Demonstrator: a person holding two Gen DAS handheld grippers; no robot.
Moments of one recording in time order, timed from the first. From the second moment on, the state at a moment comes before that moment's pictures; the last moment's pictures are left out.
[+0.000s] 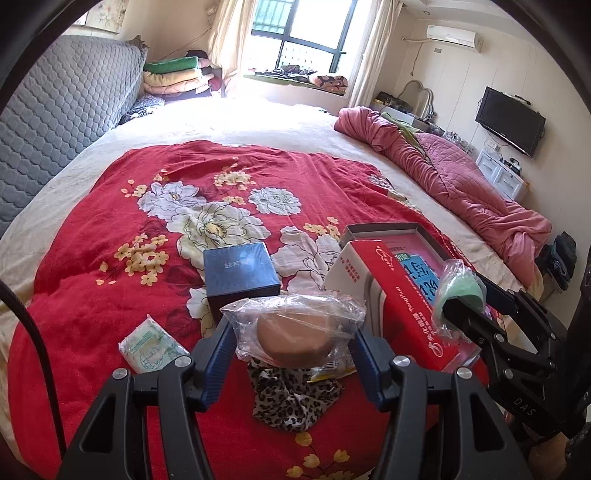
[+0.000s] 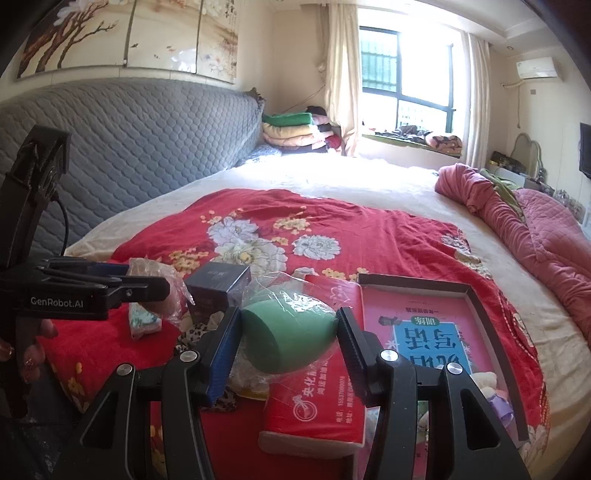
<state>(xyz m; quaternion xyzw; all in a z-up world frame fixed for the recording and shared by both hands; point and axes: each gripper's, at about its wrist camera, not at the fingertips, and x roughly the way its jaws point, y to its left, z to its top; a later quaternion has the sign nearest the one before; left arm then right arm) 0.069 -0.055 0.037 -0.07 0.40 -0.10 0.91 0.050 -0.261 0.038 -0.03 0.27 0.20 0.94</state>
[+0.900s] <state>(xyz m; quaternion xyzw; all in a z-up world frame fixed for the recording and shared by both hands) 0.069 -0.161 0.077 0.01 0.38 -0.15 0.91 0.041 -0.346 0.063 0.04 0.23 0.14 0.96</state>
